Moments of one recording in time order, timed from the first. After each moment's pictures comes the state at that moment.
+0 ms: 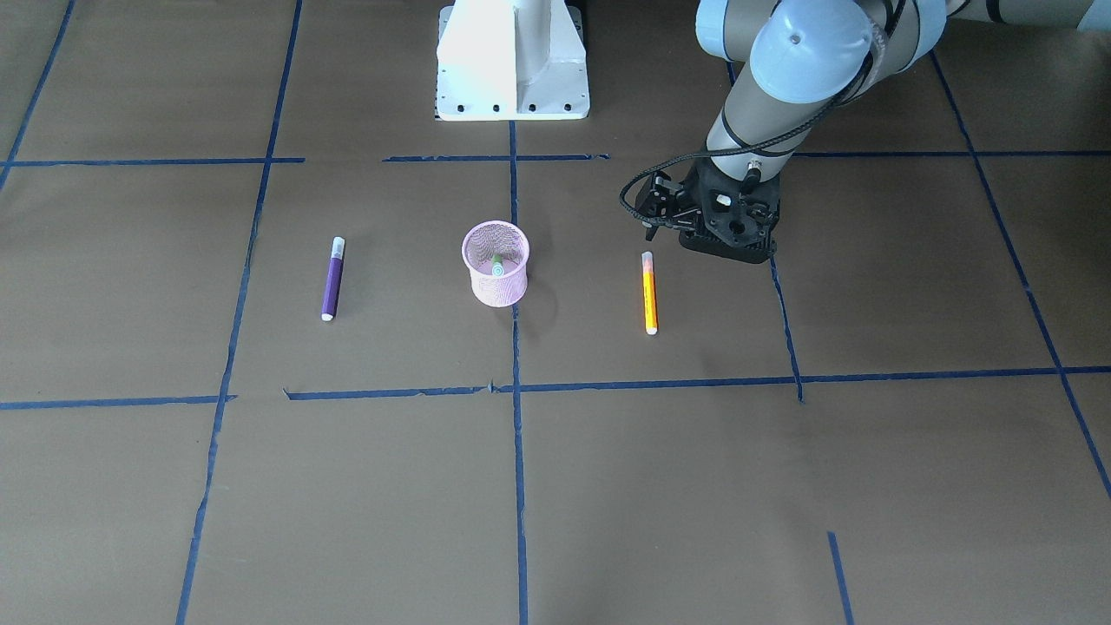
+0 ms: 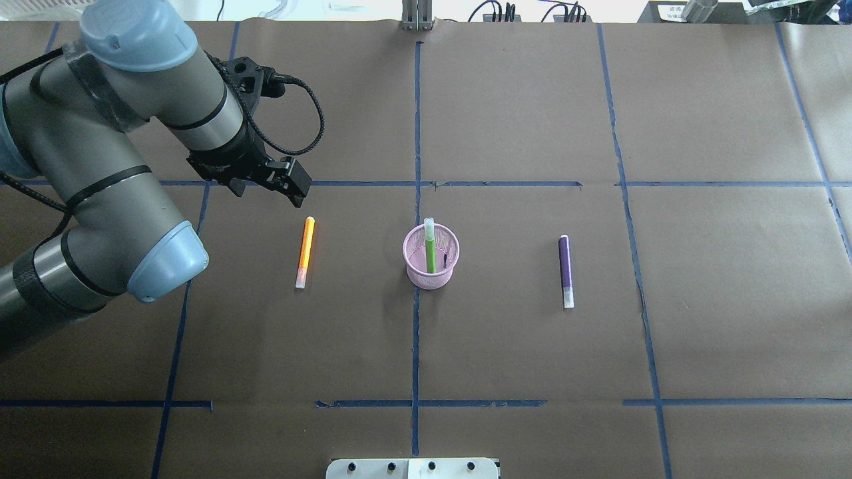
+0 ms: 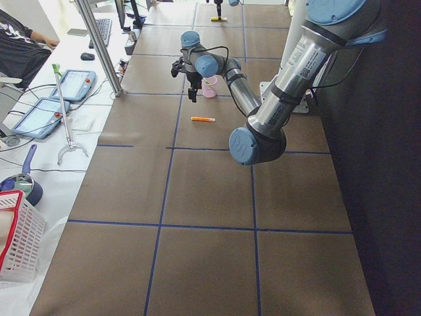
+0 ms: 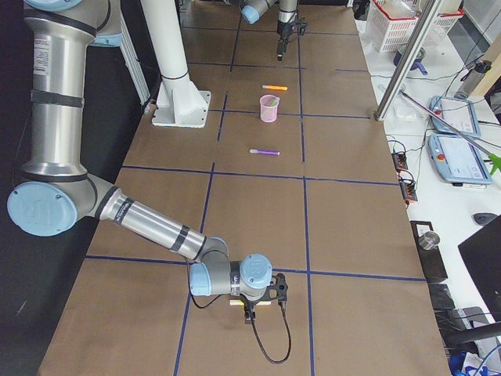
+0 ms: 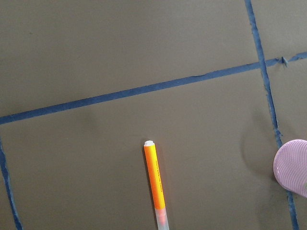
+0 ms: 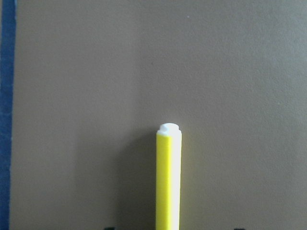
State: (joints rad) left arm -0.79 -2.16 -1.83 -1.42 -2.16 -0.77; right arm 1.42 -1.69 1.19 -1.02 2.32 0.07
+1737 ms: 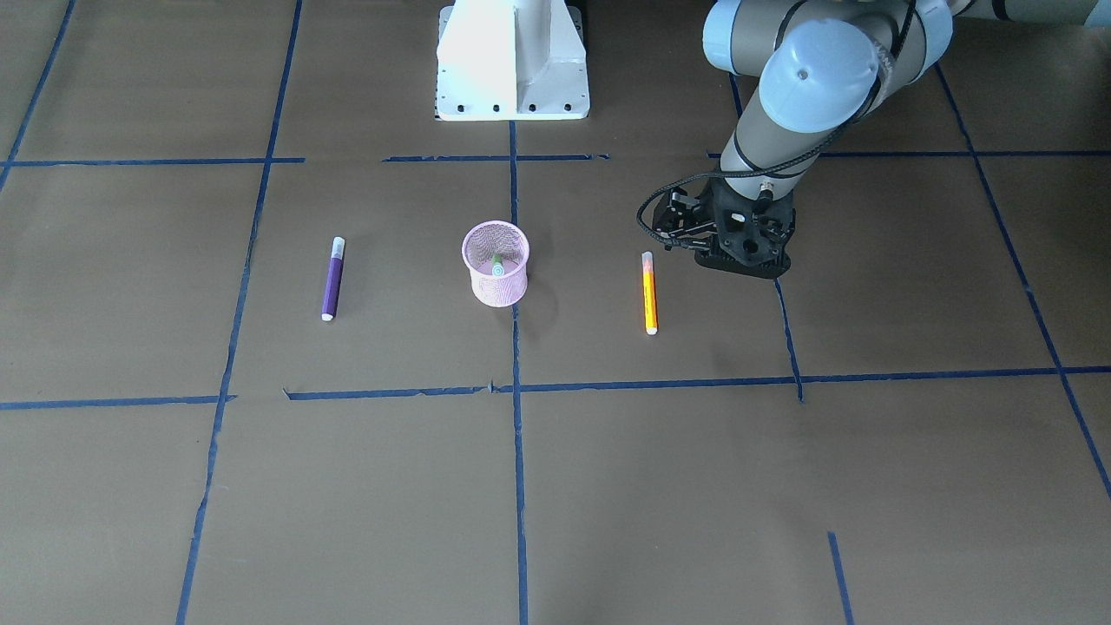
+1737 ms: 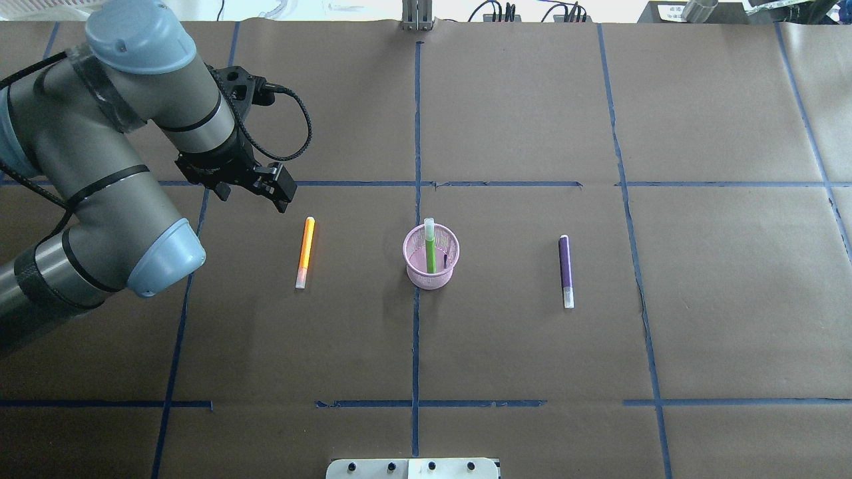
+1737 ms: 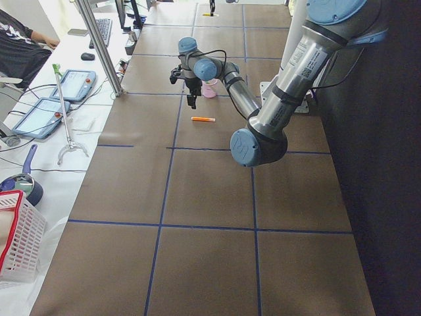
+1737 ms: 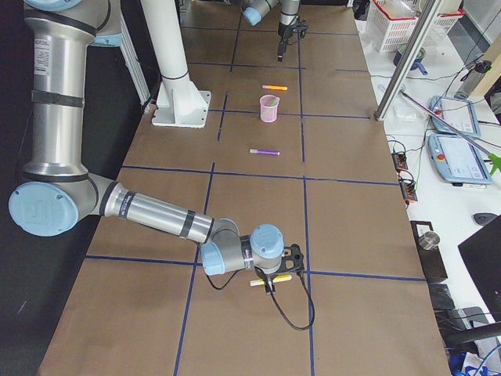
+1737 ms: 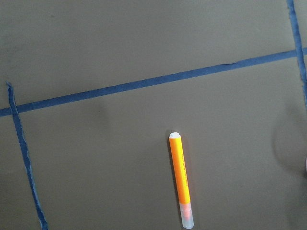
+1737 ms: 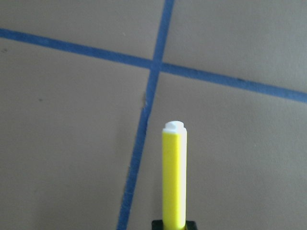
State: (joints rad) left arm -0.80 -2.14 -1.79 -1.38 -2.17 -0.71; right arm 1.43 -1.68 1.42 -1.02 2.32 0.09
